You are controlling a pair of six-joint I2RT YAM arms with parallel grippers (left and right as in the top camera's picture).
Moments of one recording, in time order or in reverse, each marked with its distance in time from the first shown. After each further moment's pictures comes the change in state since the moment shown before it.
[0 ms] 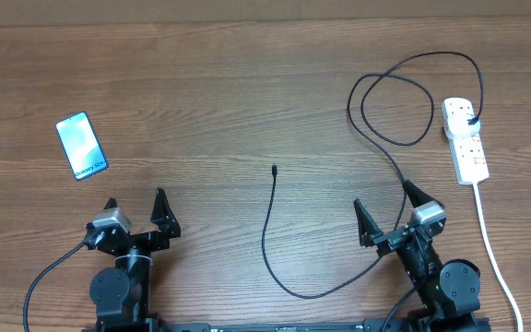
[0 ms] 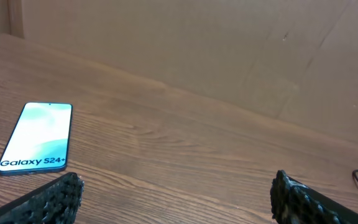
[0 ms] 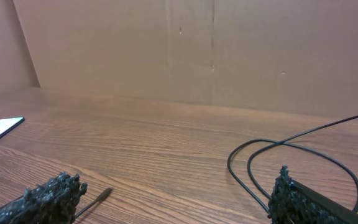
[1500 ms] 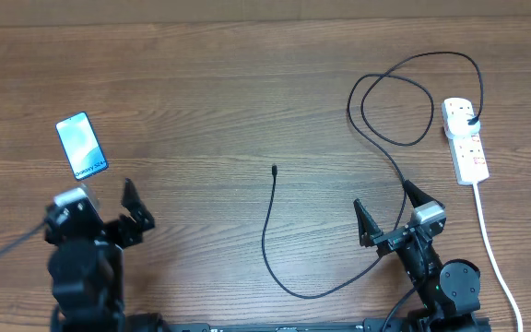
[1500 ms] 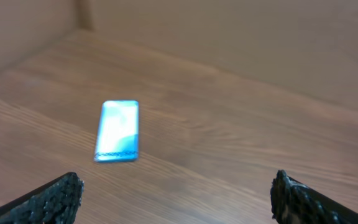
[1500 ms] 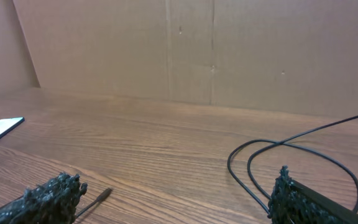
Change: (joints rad) left arm 0.000 0.384 0.594 -0.477 -0.190 0.076; right arm 0.000 0.000 0.000 0.000 0.000 0.000
